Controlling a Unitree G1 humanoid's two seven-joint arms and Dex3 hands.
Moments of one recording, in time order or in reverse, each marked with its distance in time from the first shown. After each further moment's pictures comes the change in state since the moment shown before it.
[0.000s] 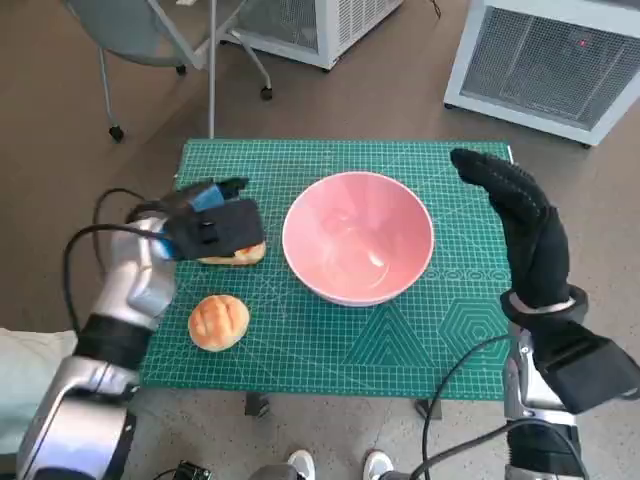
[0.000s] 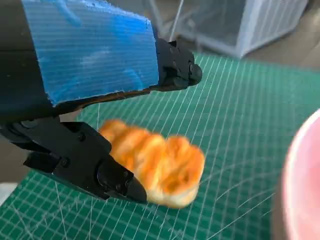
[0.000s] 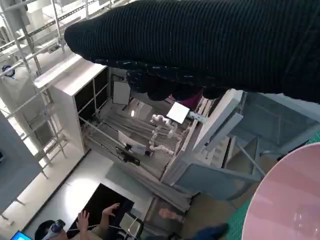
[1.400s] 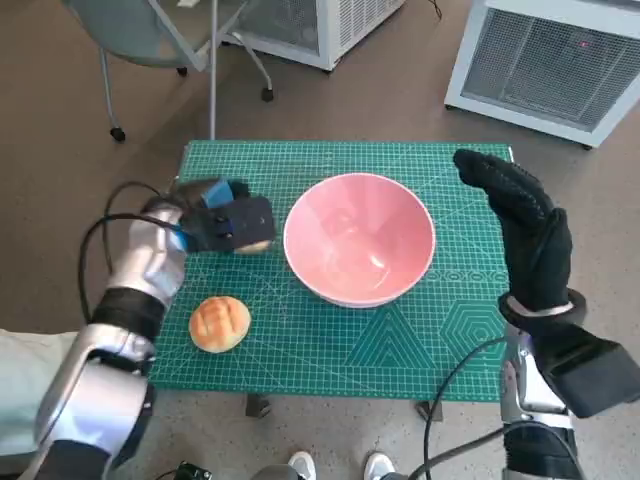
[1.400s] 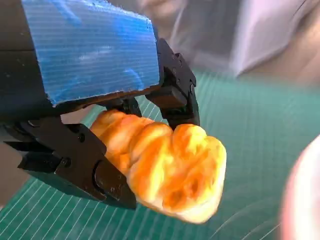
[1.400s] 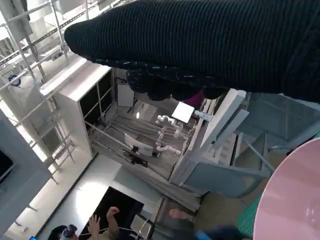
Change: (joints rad) left arm -0.076 0.022 0.006 0.064 -0.062 -0.198 0.198; right arm 0.009 0.014 0.006 -0.014 0.052 0.012 0.001
